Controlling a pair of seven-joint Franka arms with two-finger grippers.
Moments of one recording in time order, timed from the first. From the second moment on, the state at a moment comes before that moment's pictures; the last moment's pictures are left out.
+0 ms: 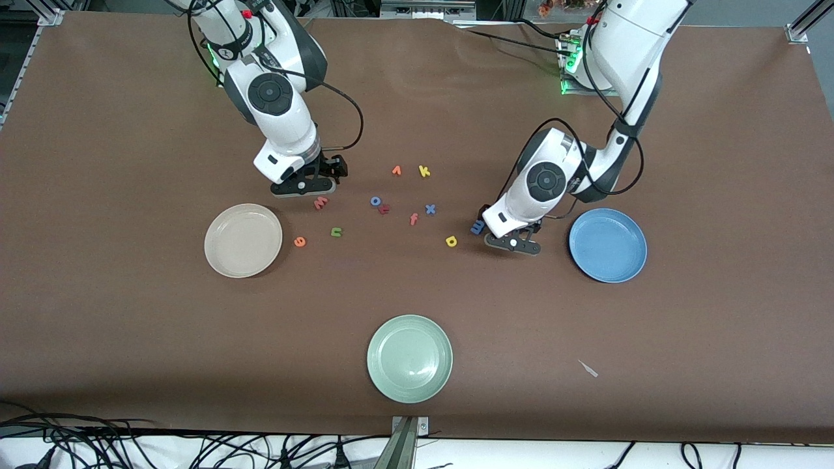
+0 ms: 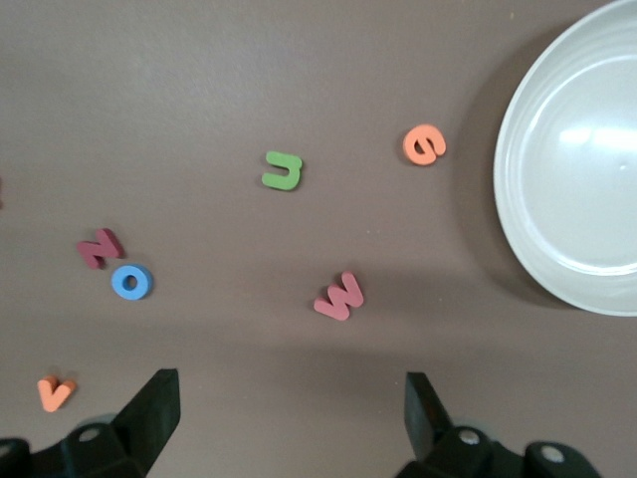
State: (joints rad) left arm -0.36 0.56 -0.16 -1.97 -0.03 2.44 -0.29; right arm 0.24 0.17 0.34 -2.24 -0.10 2.38 0.55
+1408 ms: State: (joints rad) left arm -0.28 0.45 -0.13 -1.88 0.20 2.16 -0.21; right arm 0.24 0.37 0.26 -2.34 -0.19 2.71 0.58
